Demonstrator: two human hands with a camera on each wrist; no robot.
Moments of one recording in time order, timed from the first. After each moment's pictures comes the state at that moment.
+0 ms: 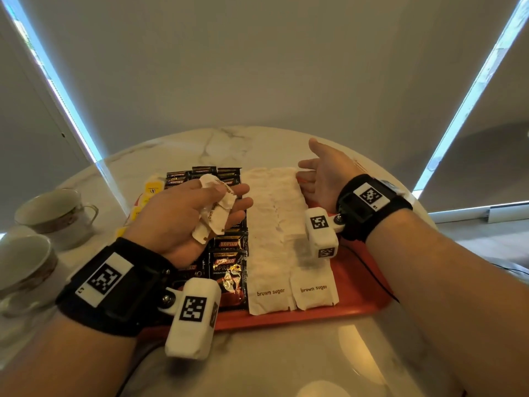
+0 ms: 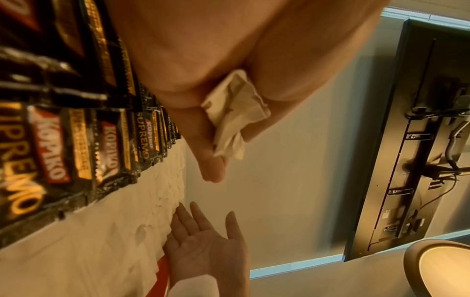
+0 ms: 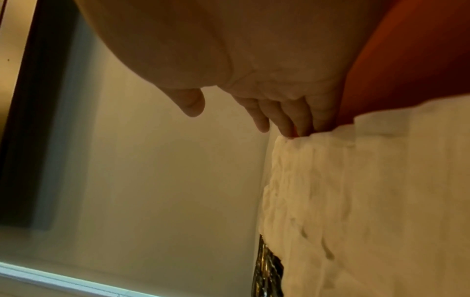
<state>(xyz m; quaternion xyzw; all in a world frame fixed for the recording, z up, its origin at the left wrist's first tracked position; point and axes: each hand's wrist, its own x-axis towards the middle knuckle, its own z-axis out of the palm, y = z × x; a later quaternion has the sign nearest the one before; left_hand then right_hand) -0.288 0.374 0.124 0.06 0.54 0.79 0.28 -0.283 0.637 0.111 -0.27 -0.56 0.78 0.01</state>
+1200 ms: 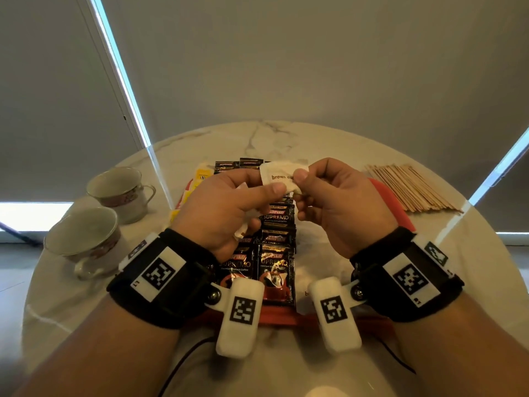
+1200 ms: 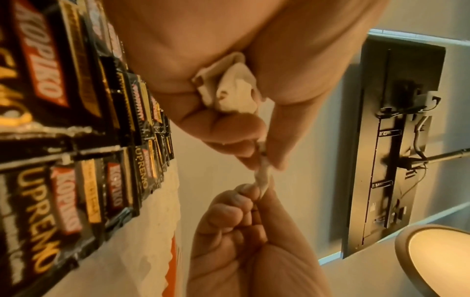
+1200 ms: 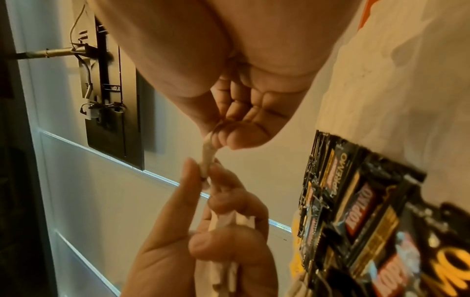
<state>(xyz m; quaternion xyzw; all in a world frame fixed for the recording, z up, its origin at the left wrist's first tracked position) -0.290 0.350 0.114 0.13 0.62 0.75 0.20 -0.234 0.519 0.115 -0.05 -0.65 0.75 0.13</state>
